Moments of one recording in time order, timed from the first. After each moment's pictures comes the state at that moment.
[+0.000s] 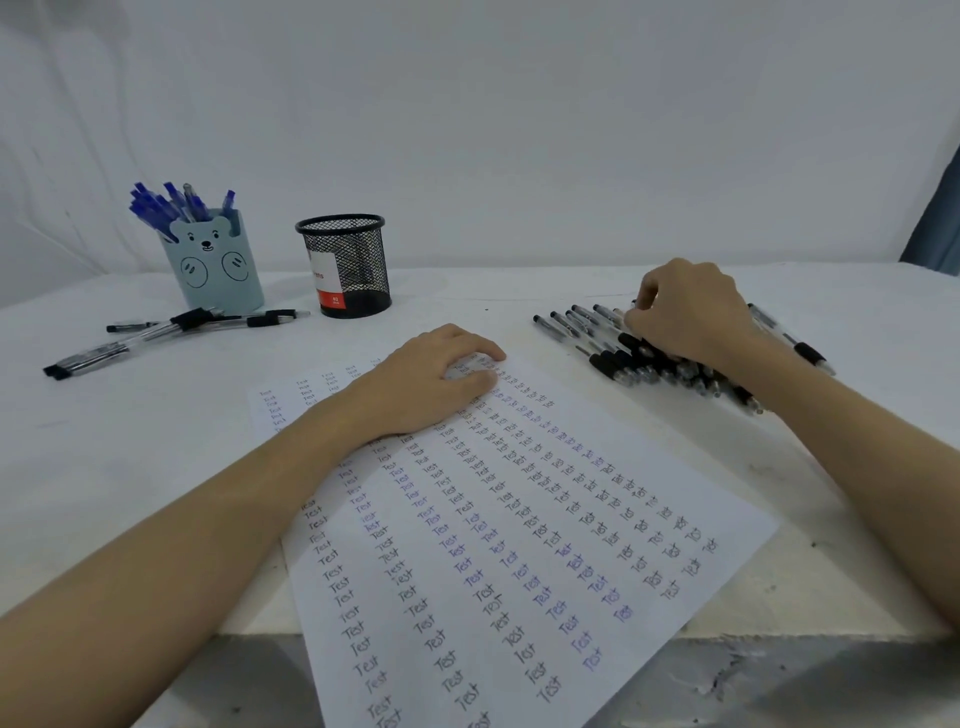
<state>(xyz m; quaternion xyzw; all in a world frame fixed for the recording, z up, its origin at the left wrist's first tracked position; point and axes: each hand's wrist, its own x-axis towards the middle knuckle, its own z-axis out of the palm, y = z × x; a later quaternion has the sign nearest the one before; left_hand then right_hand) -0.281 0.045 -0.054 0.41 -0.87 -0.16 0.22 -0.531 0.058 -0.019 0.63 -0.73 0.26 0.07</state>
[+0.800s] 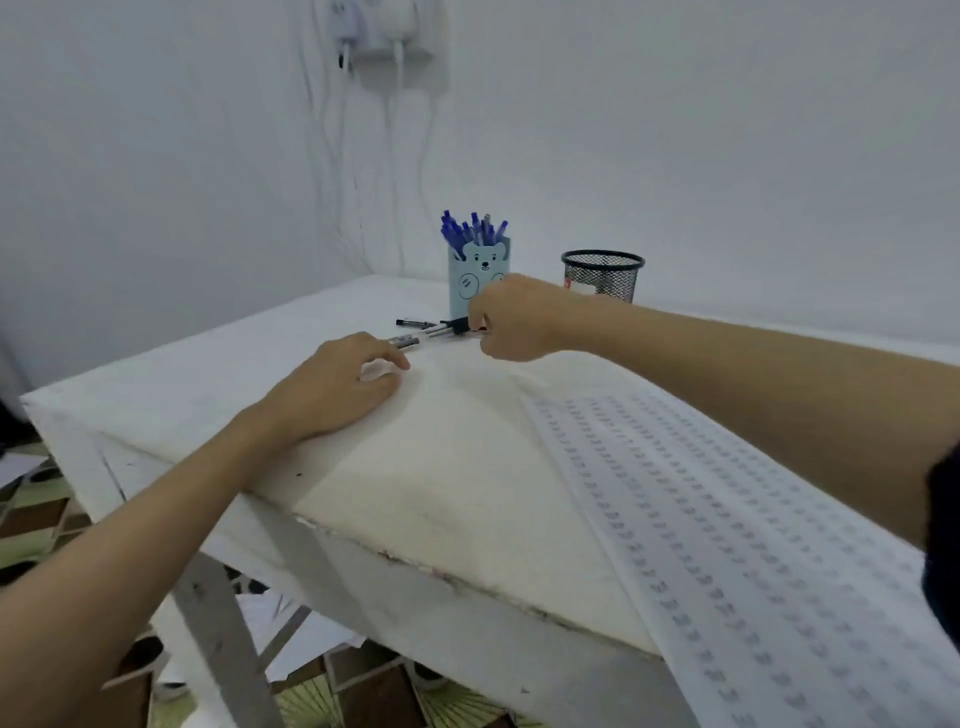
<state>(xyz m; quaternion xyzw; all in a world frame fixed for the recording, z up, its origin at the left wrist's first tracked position) -0.019 0.082 -0.050 0.64 -0.71 -0.05 0.29 -0.217 0.023 0.023 0.92 -0.39 0.04 0.10</state>
